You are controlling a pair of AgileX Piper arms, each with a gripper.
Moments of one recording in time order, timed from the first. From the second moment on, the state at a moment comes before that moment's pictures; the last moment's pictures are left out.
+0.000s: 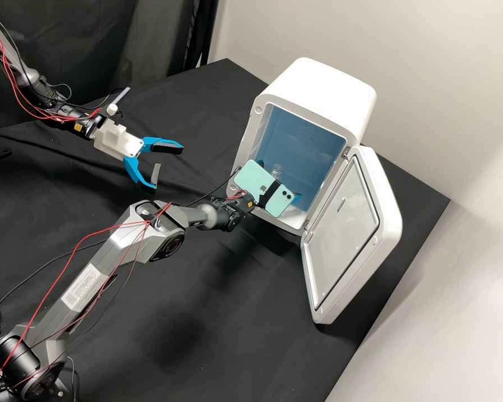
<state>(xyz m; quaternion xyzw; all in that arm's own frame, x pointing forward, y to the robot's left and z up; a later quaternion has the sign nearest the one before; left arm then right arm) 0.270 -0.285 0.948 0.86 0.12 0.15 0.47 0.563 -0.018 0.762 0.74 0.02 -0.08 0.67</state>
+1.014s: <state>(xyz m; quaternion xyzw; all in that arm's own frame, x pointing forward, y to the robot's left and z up) 0.270 -0.285 0.948 0.86 0.12 0.15 0.47 0.563 -0.012 0.763 0.74 0.03 -0.05 0.67</state>
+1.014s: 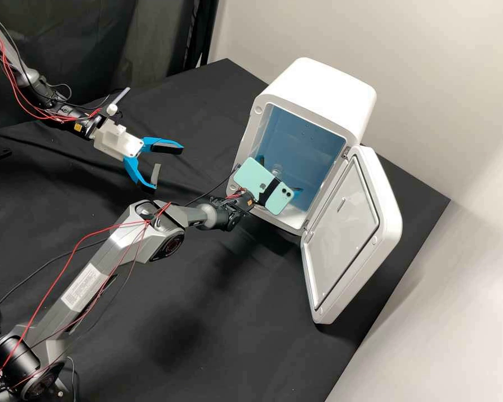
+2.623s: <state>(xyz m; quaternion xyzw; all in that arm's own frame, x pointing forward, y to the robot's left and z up) 0.271 -0.289 0.946 0.86 0.12 0.15 0.47 0.498 -0.004 0.799 0.75 0.04 0.02 0.65</state>
